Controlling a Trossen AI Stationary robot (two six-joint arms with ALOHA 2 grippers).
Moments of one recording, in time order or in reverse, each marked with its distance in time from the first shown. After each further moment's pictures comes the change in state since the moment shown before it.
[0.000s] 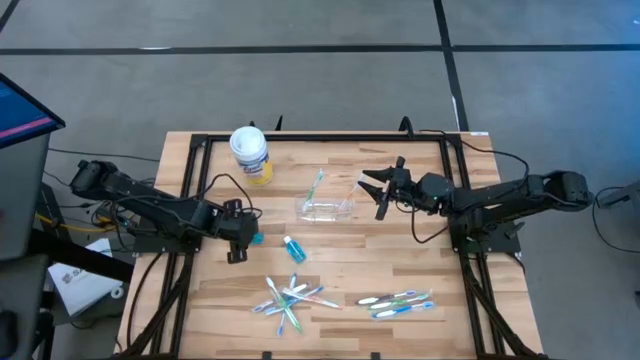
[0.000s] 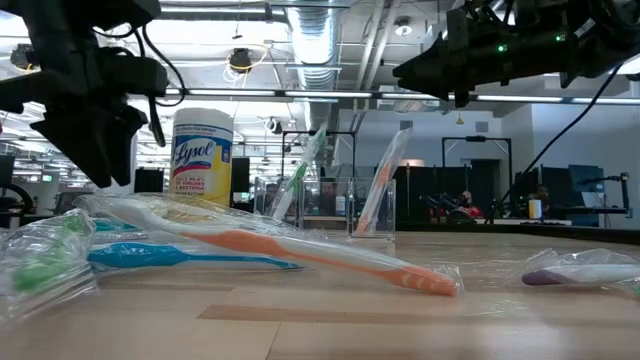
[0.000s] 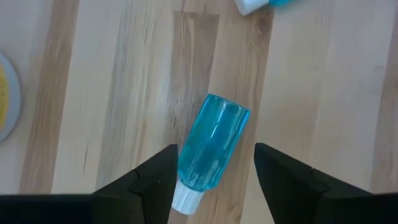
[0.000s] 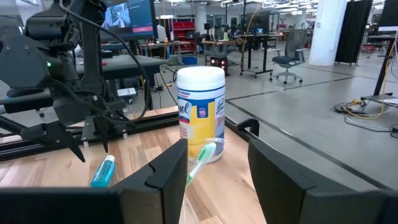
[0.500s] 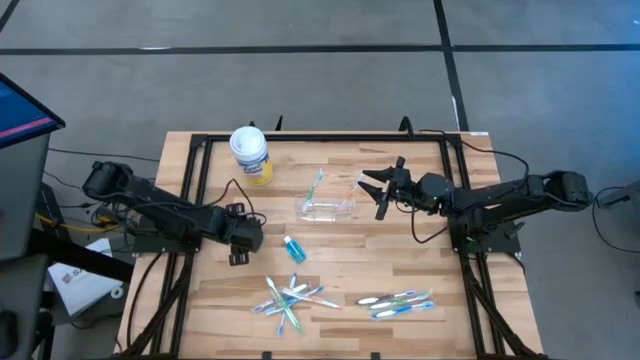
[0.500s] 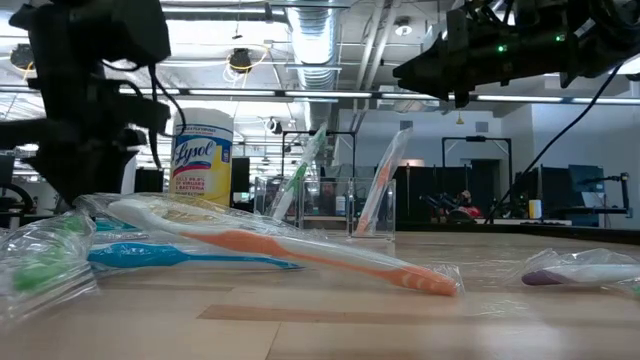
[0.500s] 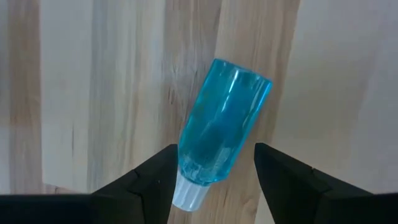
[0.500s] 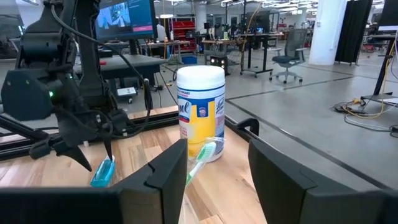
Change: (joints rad) left arm 0.000 0.186 0.000 0.002 -0.001 -0.001; right arm 0.000 0.000 0.000 -0.003 0.000 0.002
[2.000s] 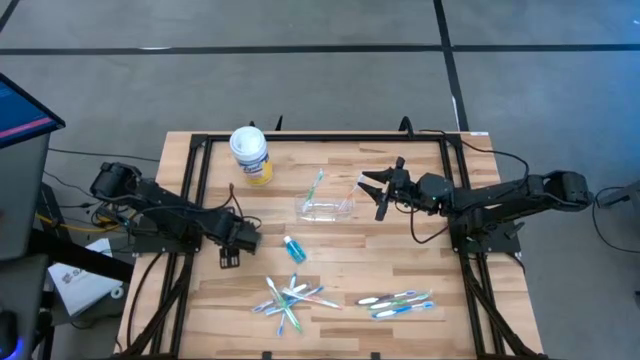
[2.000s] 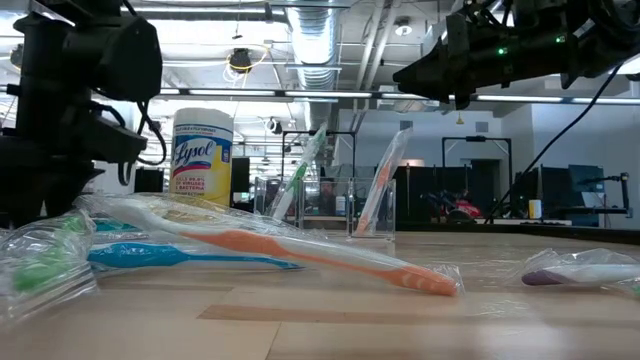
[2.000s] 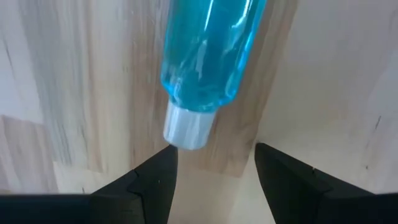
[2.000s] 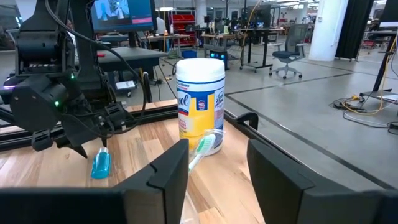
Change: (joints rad) left arm 0.000 0.076 -0.002 -0.149 0.135 -0.057; right arm 0.000 0.000 0.000 -0.027 0.000 -0.007
